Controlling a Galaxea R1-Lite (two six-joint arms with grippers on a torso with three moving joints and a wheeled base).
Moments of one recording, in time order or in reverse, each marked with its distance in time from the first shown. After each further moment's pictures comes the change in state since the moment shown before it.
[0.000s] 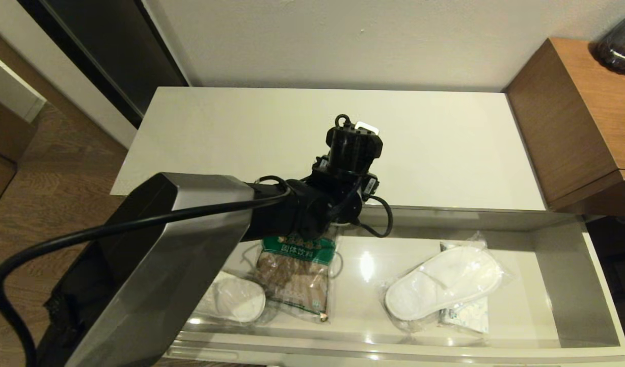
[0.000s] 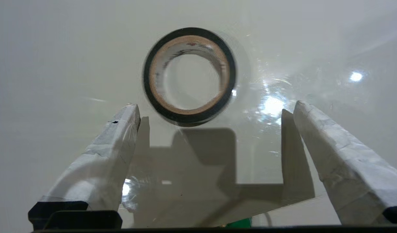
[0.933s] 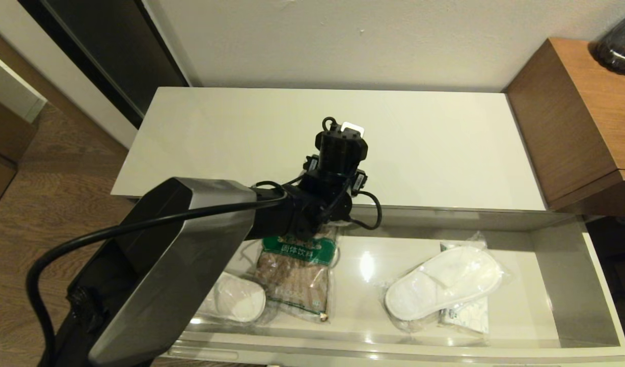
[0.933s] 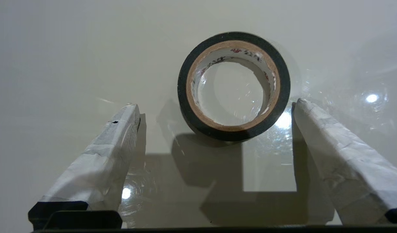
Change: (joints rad) left arm 0.050 0.053 -0.005 -0.106 0.014 0.002; right arm 0.000 0.000 0.000 0.000 0.000 0.000
